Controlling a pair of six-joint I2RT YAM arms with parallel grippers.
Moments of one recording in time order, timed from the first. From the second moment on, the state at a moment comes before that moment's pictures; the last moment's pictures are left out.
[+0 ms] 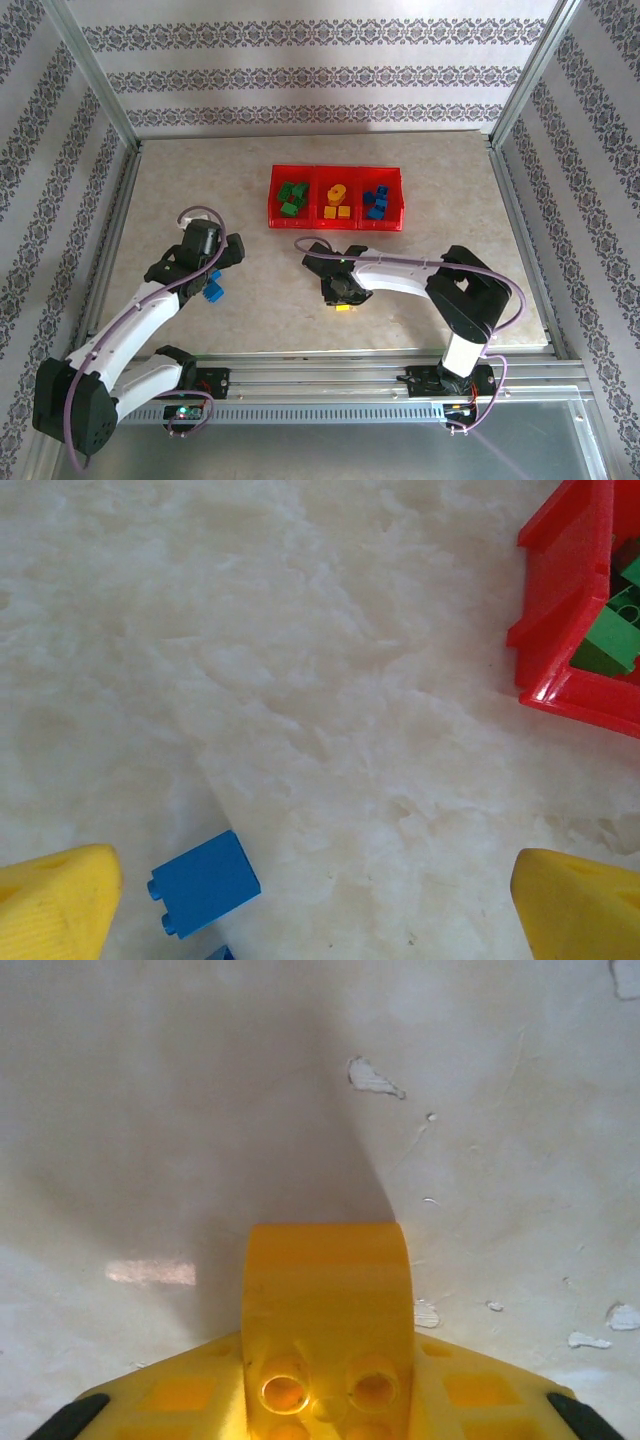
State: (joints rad) left arm -0.31 1.00 0.66 -0.48 -0.30 -0.54; right arm 0.91 1.76 1.03 -0.71 0.11 0.87
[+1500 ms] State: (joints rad) left arm -0.29 0.87 0.61 -0.55 -0.31 -0.56; right arm 0.52 2.11 1.79 -0.70 0.15 0.49
